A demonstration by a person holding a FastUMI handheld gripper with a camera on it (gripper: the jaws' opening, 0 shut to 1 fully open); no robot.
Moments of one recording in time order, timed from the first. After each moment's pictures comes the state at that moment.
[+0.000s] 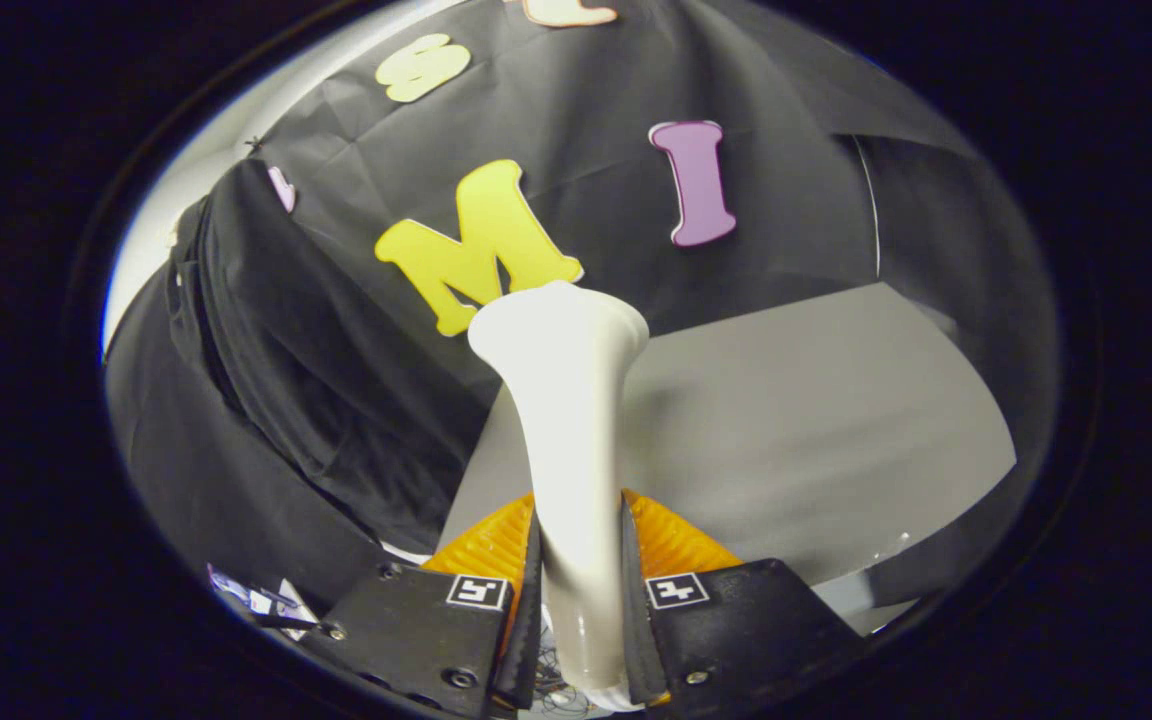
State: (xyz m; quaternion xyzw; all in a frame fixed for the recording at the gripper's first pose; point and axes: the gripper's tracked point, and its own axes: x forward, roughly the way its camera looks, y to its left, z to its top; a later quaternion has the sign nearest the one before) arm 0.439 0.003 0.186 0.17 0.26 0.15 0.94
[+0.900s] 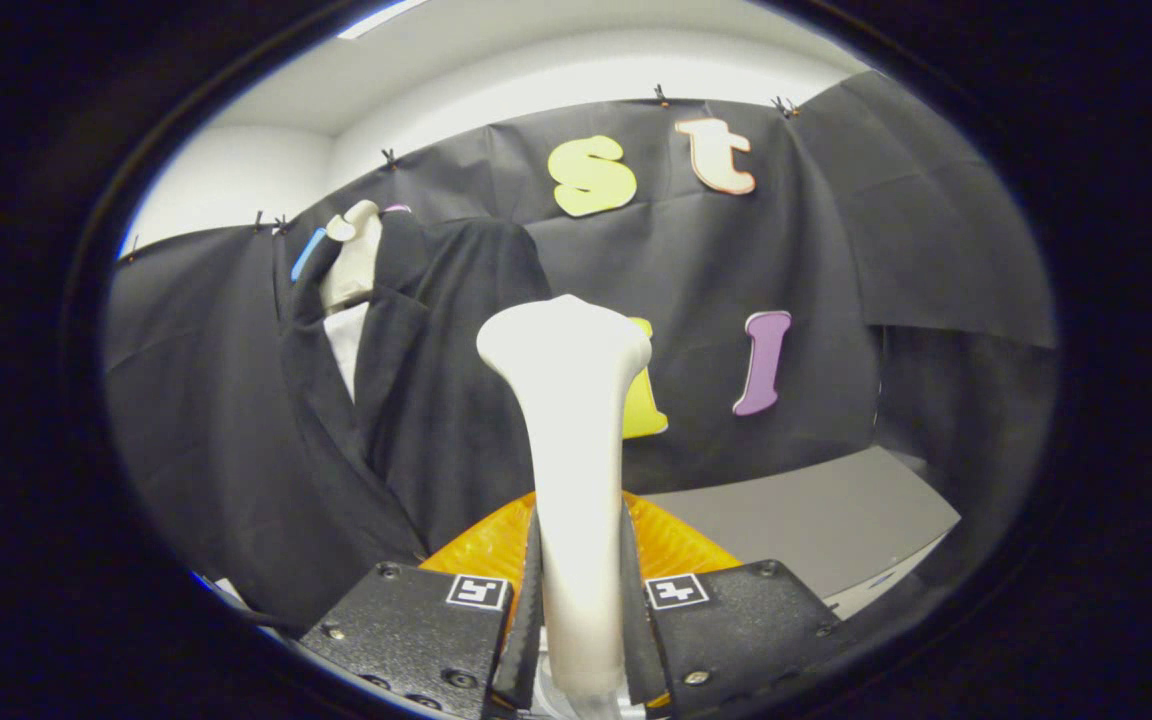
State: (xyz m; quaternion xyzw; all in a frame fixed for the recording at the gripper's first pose) arm 0.350 0.163 0.344 0.07 0.04 0.11 0.99
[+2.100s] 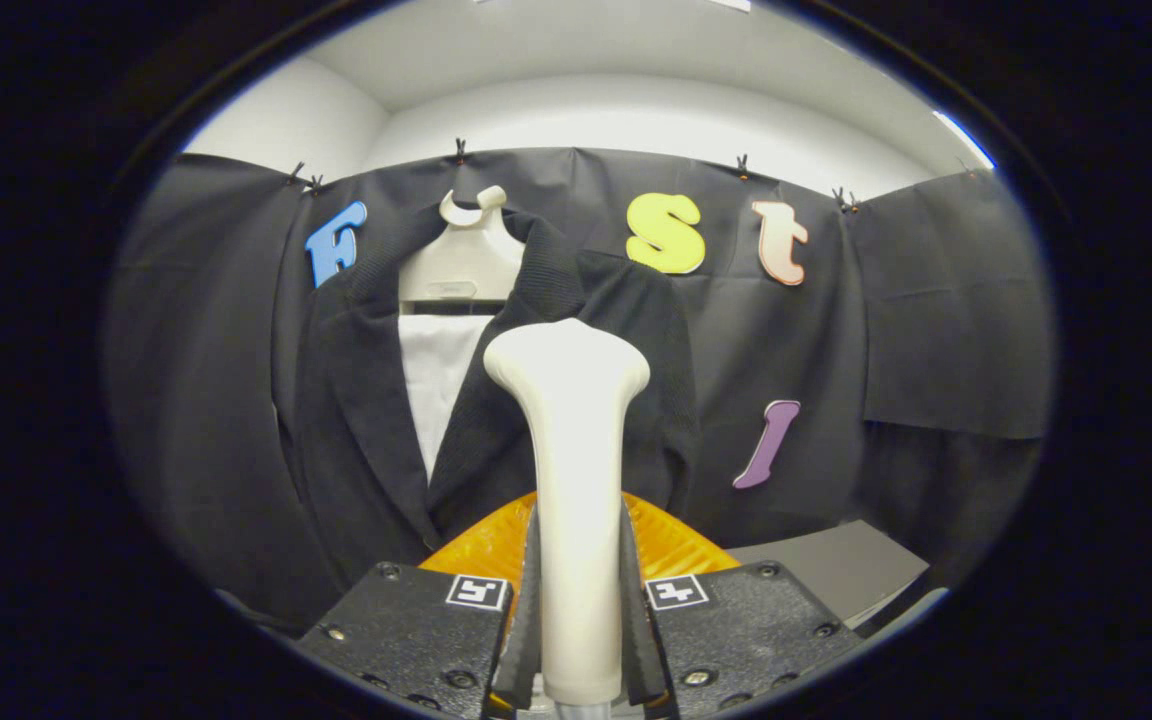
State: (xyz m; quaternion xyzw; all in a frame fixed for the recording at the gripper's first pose) arm 0.374 0.284 0.370 -0.02 -0.01 0.04 1.00
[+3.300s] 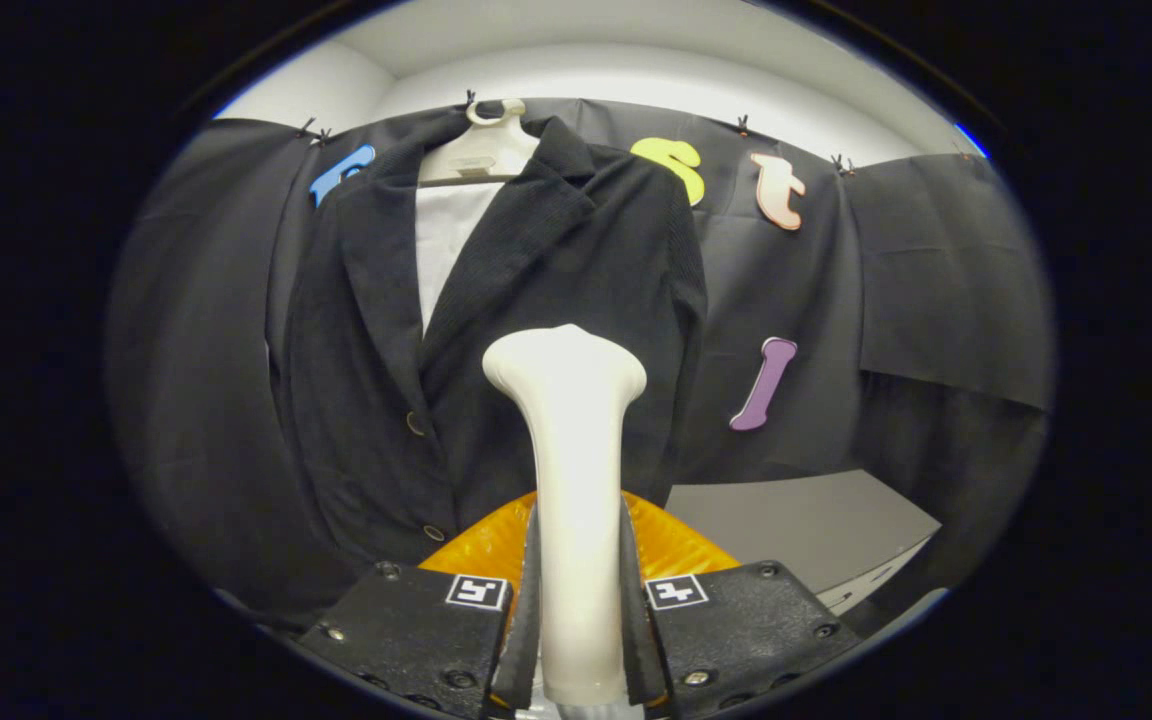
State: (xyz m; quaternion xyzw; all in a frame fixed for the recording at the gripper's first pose) arm 0.376 0.287 0.252 -0.03 0.05 0.03 1.00
